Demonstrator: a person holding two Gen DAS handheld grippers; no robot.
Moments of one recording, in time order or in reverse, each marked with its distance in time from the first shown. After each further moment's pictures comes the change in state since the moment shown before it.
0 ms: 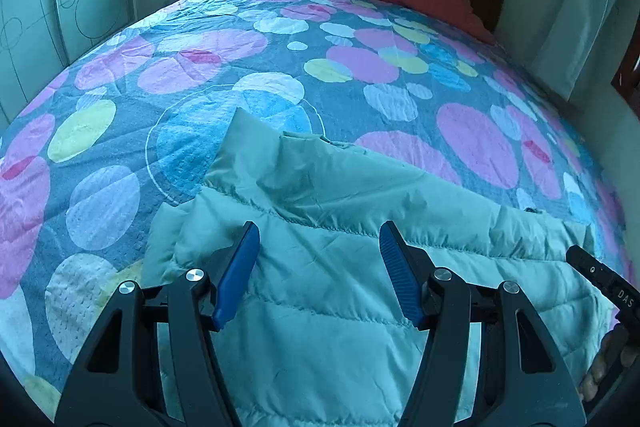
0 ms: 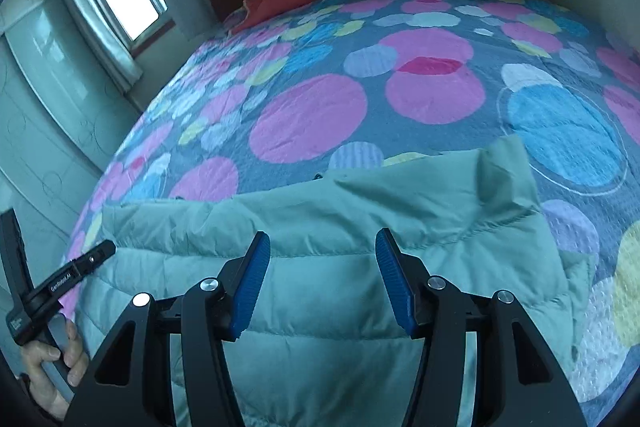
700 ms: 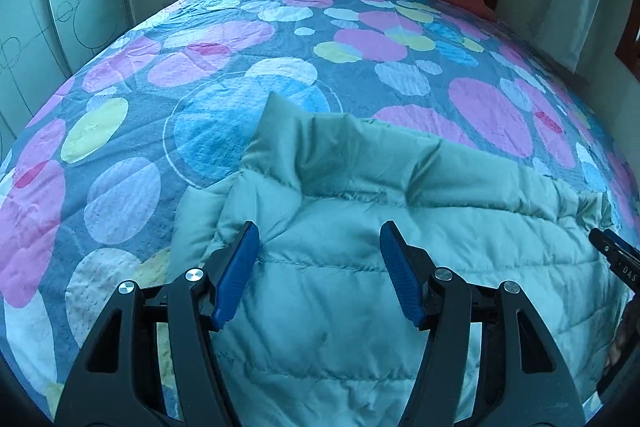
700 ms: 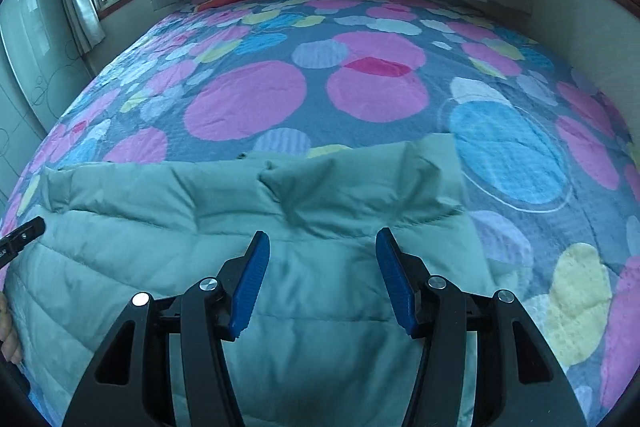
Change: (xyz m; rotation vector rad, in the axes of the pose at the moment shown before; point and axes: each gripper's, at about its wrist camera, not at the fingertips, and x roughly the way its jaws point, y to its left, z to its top) left arm -0.001 0.014 -0.015 0.070 0.040 0.046; right arm -0.007 -0.028 -0.013 -0.090 0.004 -0.254
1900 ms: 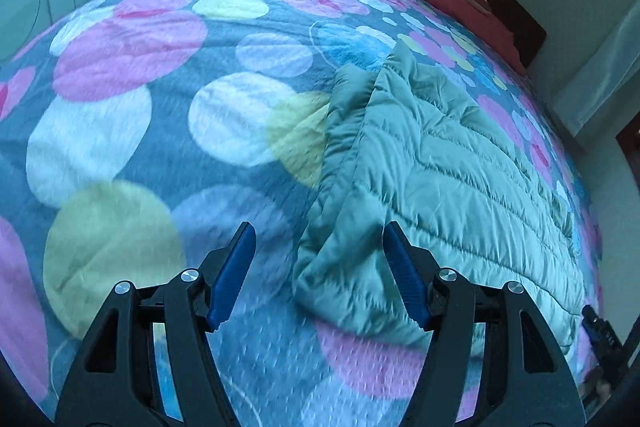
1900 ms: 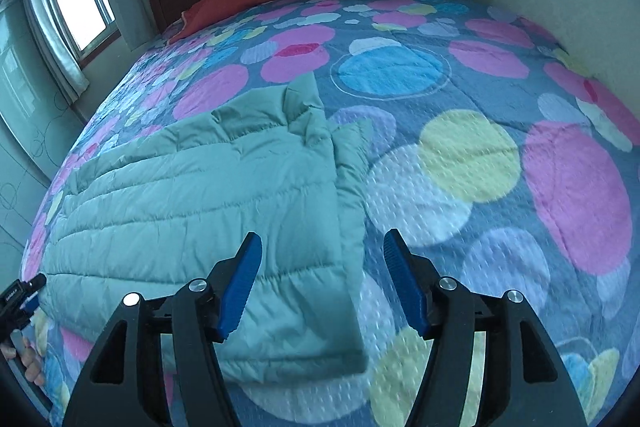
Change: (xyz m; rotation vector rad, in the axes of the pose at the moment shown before) left arm -0.094 0.093 -0.121 -0.375 0.036 -0.089; right arm -0.105 -0.079 -0.104 0.231 -0.021 0.046
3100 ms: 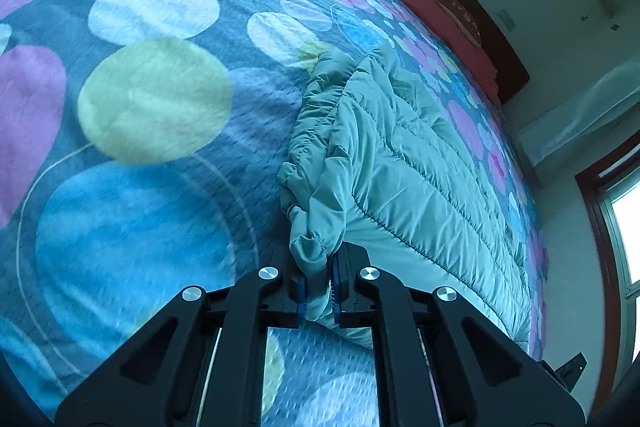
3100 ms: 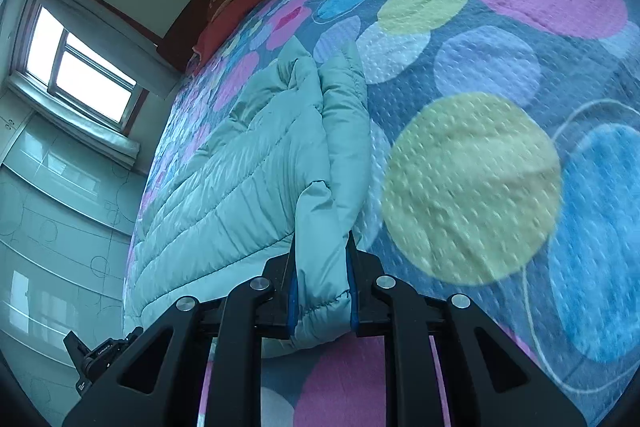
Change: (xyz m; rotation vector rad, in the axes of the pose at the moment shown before) left arm -0.053 0.032 -0.087 -0.175 -0.020 -0.142; right arm -0.028 -0.045 -0.091 0.333 0.089 0.305
